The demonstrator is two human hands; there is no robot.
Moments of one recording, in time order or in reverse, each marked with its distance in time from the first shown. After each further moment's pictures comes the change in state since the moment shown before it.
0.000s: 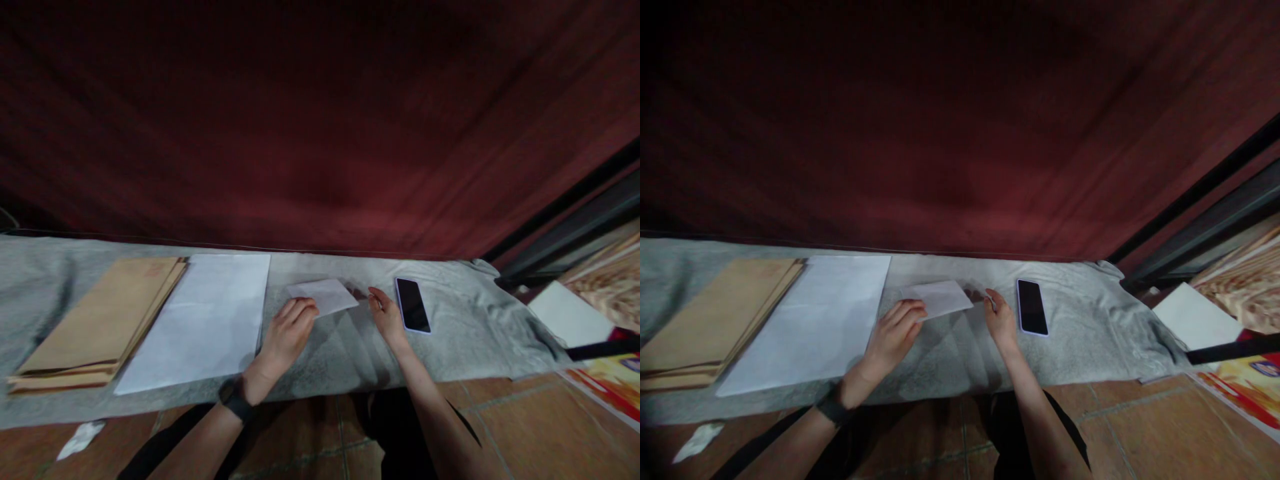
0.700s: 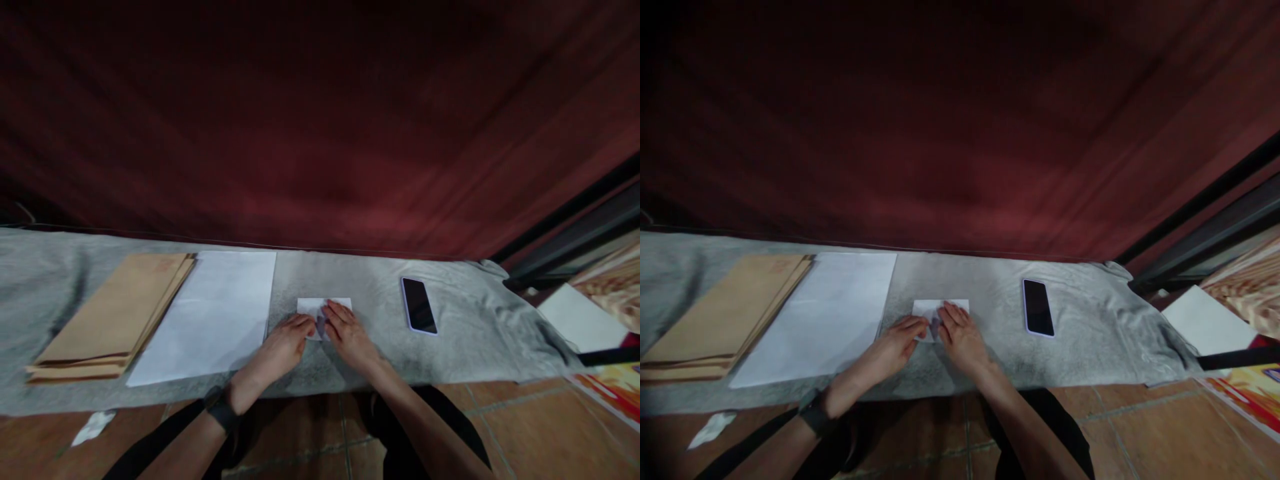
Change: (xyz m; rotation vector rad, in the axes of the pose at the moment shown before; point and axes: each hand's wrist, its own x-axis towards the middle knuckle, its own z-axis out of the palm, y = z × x) left_hand -0.029 -0.017 -0.003 -0.093 -0.411 -0.145; right_hand -0.053 -0.055 0.049 -0.228 -0.385 -0.494
